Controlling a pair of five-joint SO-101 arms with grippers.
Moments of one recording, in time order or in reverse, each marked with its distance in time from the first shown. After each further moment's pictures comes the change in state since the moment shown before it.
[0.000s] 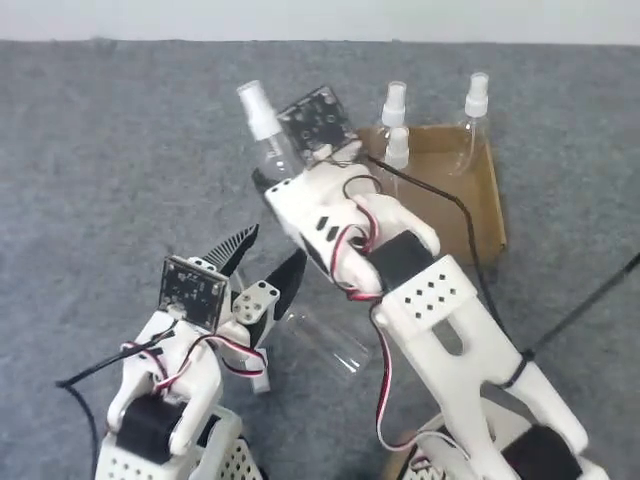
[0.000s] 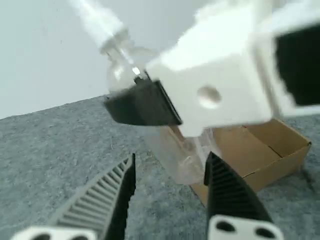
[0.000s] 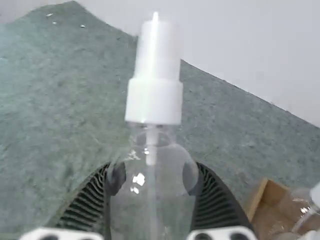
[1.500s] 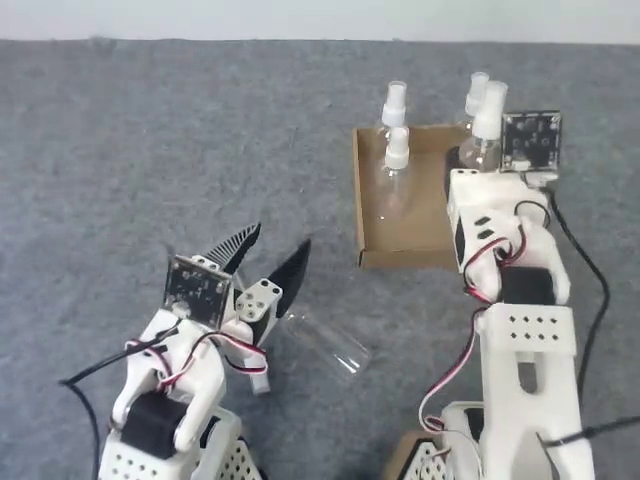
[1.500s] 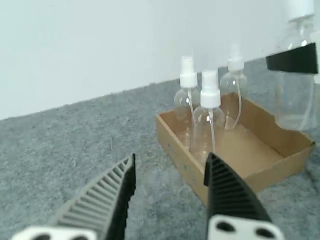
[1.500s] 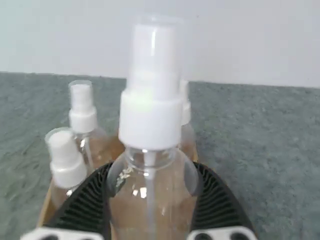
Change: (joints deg) left arm 0.0 0.4 2.5 -1.8 -0.2; right arm 38.5 -16.2 27.9 -15.8 -0.1
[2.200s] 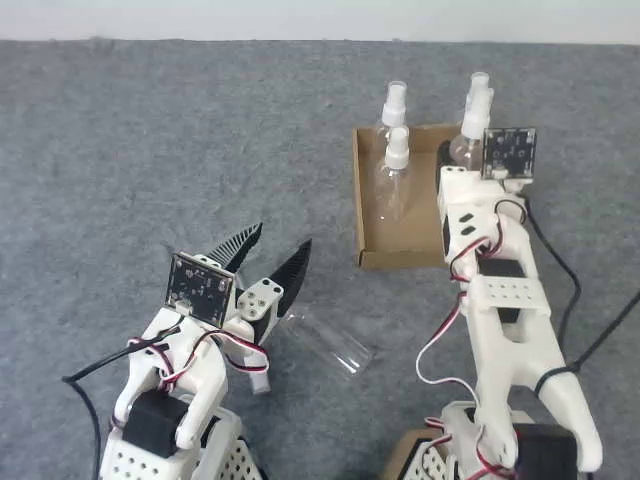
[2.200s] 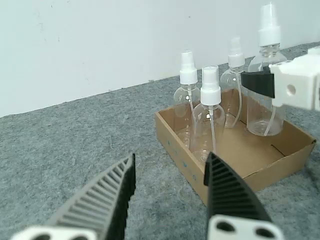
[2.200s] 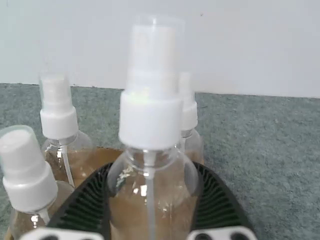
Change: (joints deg) left arm 0.0 -0.4 0.2 -0.6 0.0; right arm -0.1 19.6 8.4 -33.4 -0.1
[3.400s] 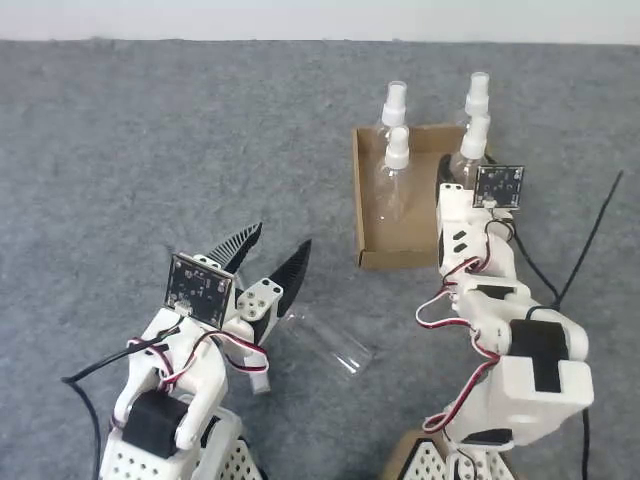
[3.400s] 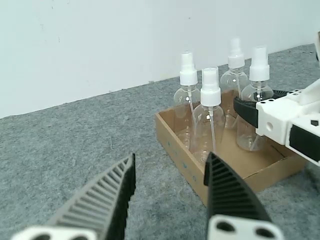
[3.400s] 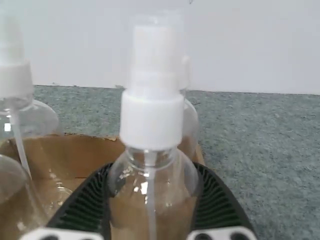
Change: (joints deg) left arm 0.0 -0.3 0.0 0.0 -0.1; right arm 1.9 29.2 -0.2 -34.4 0.0
